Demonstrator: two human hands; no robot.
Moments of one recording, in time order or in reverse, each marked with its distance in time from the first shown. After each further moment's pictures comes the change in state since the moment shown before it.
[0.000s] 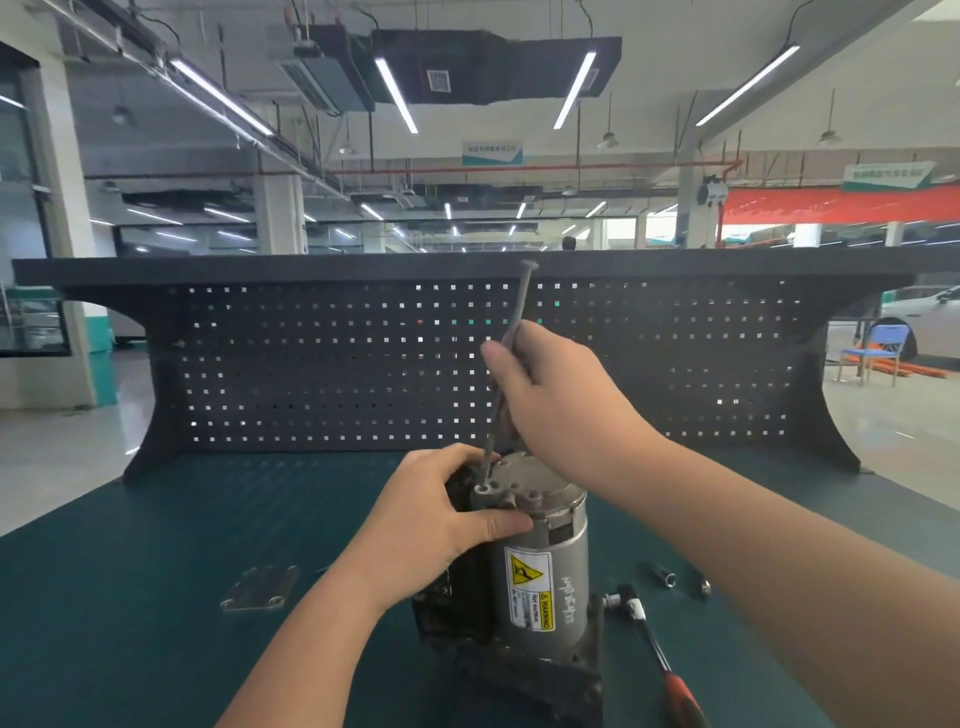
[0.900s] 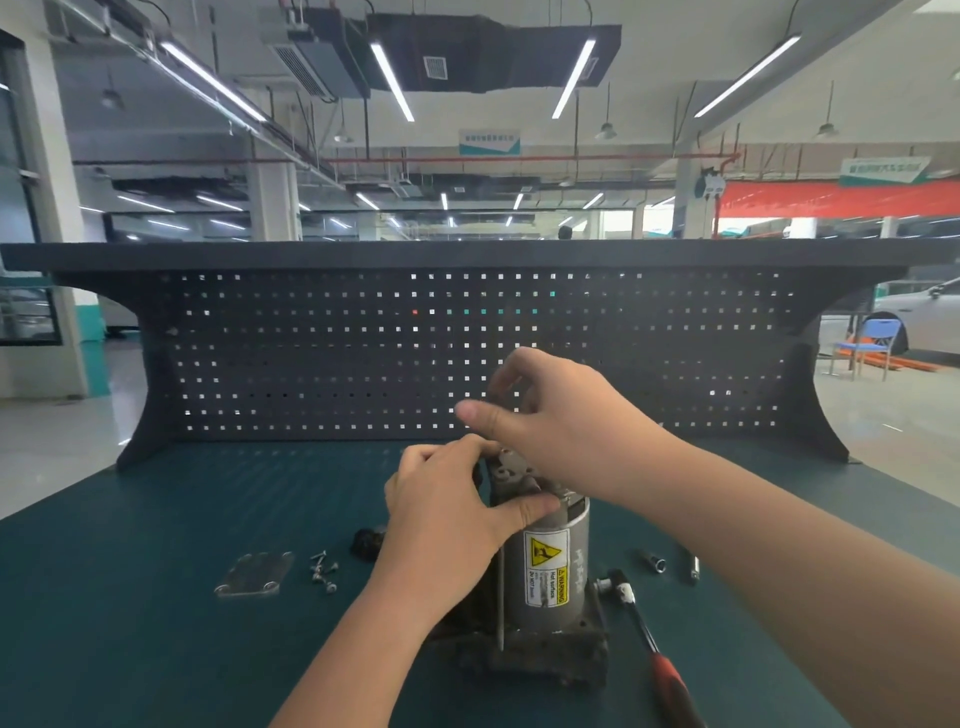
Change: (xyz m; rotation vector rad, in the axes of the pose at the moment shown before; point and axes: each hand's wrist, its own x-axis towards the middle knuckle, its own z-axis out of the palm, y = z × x) left_hand -0.010 0.015 0.031 0.174 0.156 -0.069; right_hand -0.014 0.016 -0.005 -0.201 -0.152 0.070
